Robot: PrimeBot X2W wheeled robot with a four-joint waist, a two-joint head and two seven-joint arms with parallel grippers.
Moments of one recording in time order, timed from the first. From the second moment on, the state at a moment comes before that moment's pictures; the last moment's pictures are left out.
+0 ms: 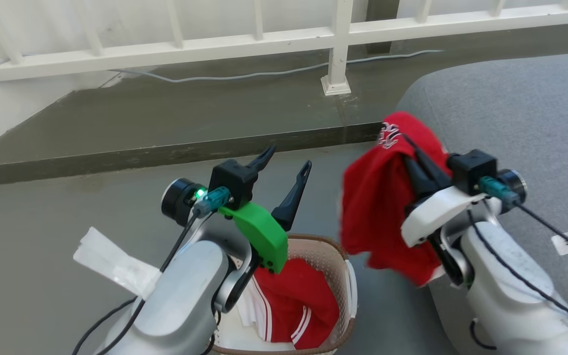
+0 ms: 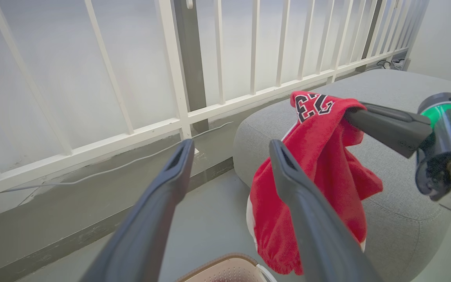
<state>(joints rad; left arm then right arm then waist) -0.54 0.06 -0.79 0.32 -0.55 0.03 -0.09 -0.40 -0.16 0.46 0.46 0.28 0.01 -0.26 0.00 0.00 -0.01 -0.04</state>
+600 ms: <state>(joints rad) -0.45 0.08 -0.82 0.30 -0.55 0.01 -0.13 -0.40 -0.23 0.37 0.41 0.28 -0.01 -0.26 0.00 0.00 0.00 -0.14</state>
